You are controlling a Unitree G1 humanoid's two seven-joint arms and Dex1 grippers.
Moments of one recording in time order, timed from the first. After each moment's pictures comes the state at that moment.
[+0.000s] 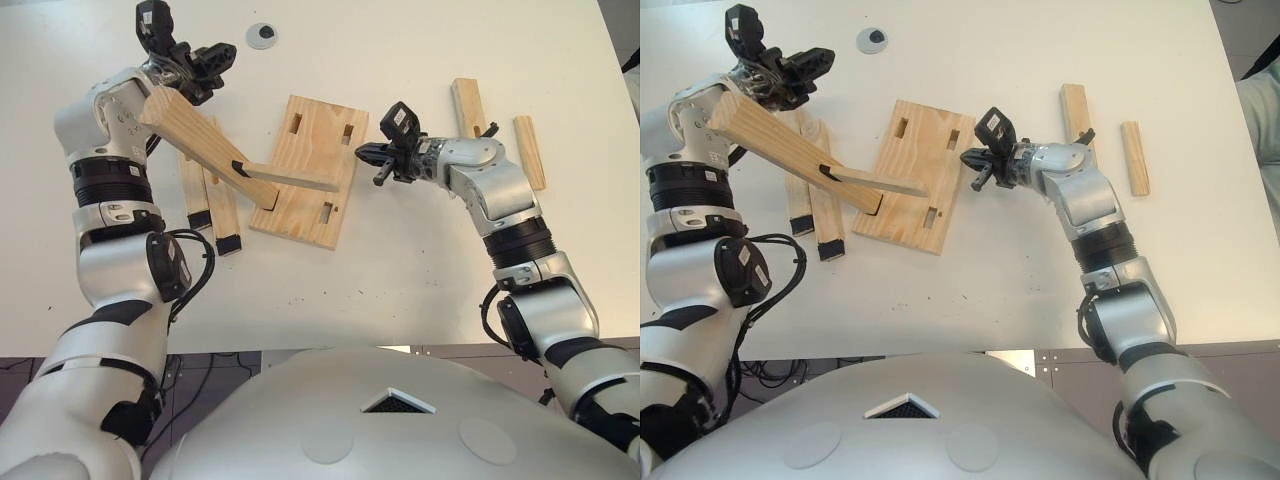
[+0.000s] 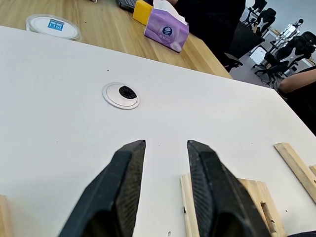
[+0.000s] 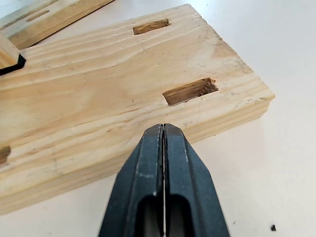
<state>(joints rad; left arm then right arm) -0.70 0.38 0.28 0.60 -0.35 0.74 -0.55 -0.48 -0.32 0.34 0.35 0.12 0.45 0.75</state>
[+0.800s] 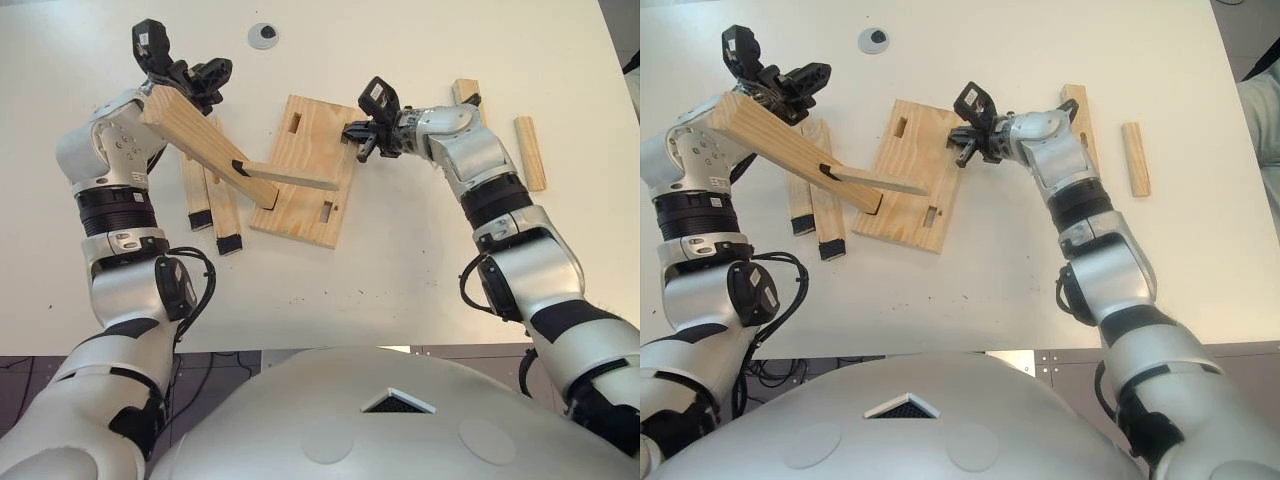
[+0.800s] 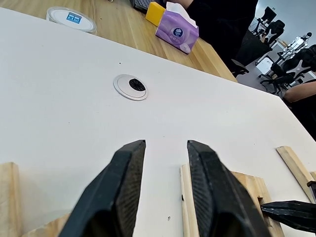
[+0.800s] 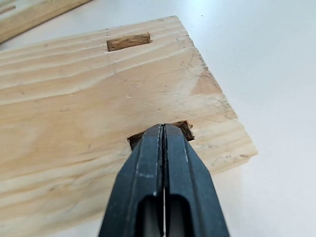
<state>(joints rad) -0.58 0.35 0.31 0.42 -0.44 0.80 -0.46 -0.76 -0.20 0.37 0.81 -0.02 0.28 0.76</state>
